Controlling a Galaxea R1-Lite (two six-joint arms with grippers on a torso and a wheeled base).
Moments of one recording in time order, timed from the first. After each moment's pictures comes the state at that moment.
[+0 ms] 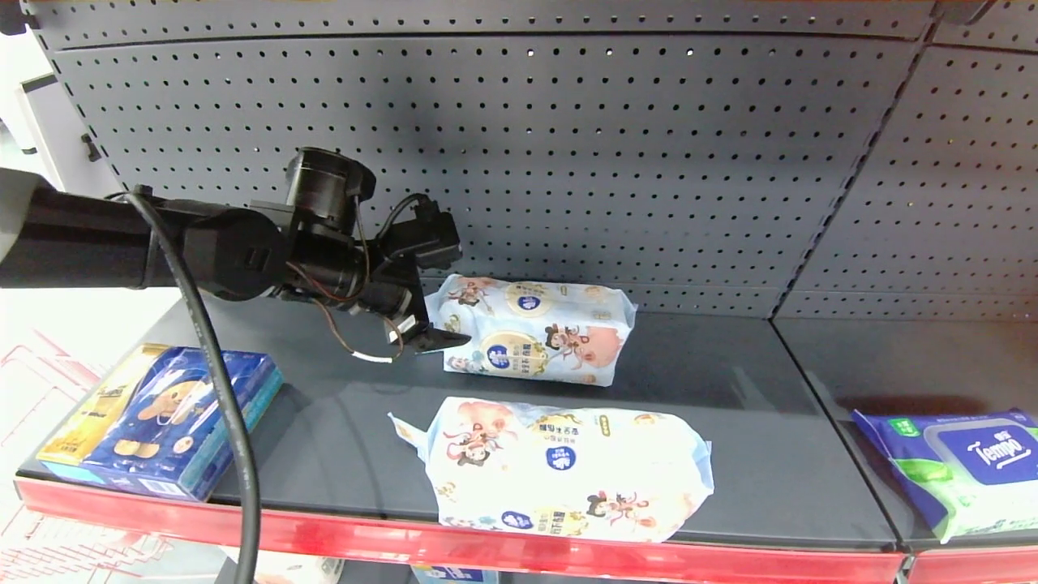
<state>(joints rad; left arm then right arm) -0.35 1.98 -1.43 0.10 -0.40 0.91 -0.15 0.31 -0.16 -0.12 0.54 -0.15</state>
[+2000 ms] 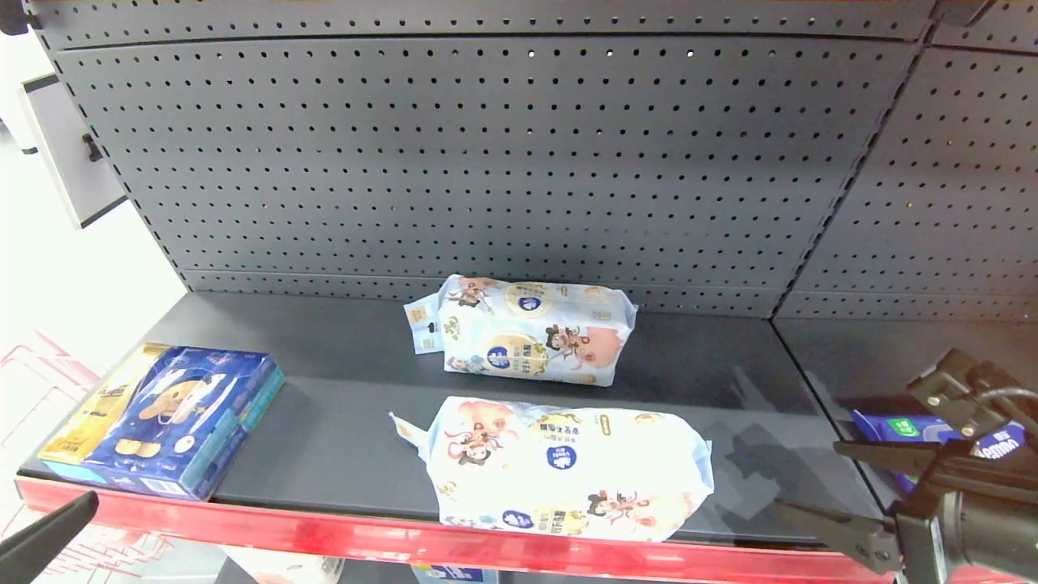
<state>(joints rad) -0.21 0.61 -0.53 0.18 0.02 0.00 0.40 1.16 -0.44 -0.13 0.14 -0.06</state>
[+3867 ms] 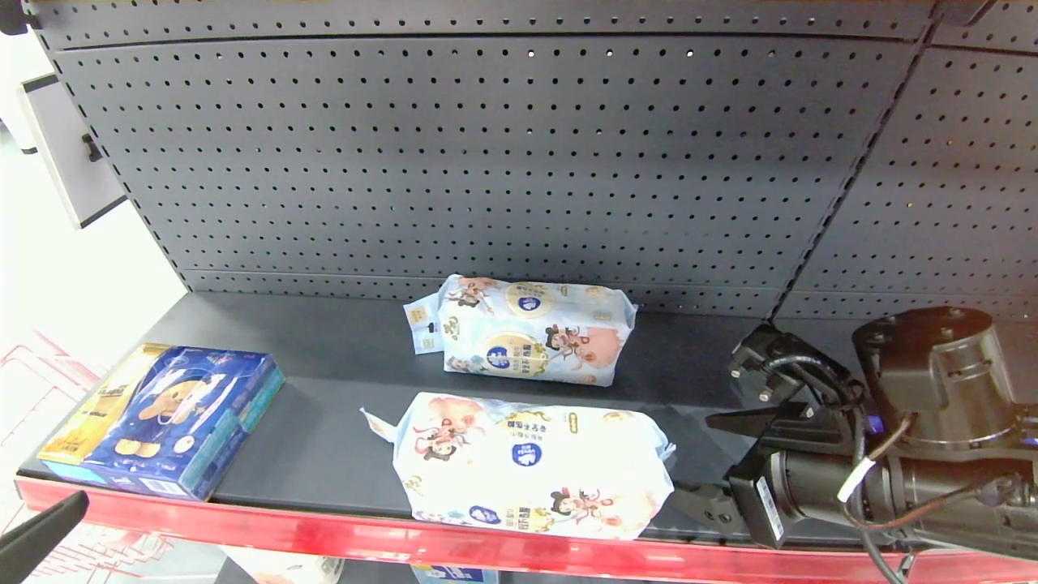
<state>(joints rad) -0.21 0.59 -0.54 0.18 0.02 -0.01 0.65 1.48 -0.61 -0.23 0.04 -0.02</state>
